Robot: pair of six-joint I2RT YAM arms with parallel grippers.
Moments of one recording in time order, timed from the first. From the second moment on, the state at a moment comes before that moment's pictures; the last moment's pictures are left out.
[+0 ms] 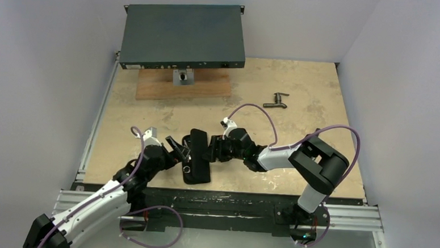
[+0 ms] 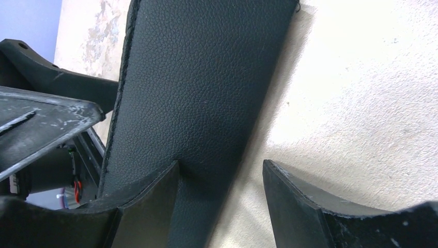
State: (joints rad) left arm -0.63 0.60 0.15 -0.12 -0.23 -1.04; right arm 0.89 1.71 0.64 0.51 -0.18 0.74
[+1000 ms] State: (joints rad) left arm -0.63 0.78 0.15 0.00 -0.25 -1.01; right arm 0.97 1.86 0.85 0.44 -0.12 0.68
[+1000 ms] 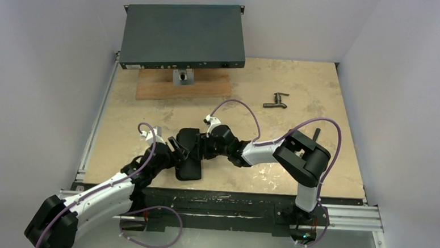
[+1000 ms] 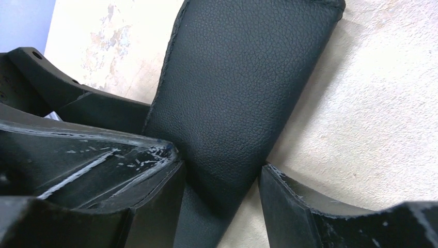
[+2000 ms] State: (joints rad) left arm -0.62 0.95 0.12 0.21 -0.25 -0.99; right arm 0.92 1.78 0.64 0.64 -0.30 0.77
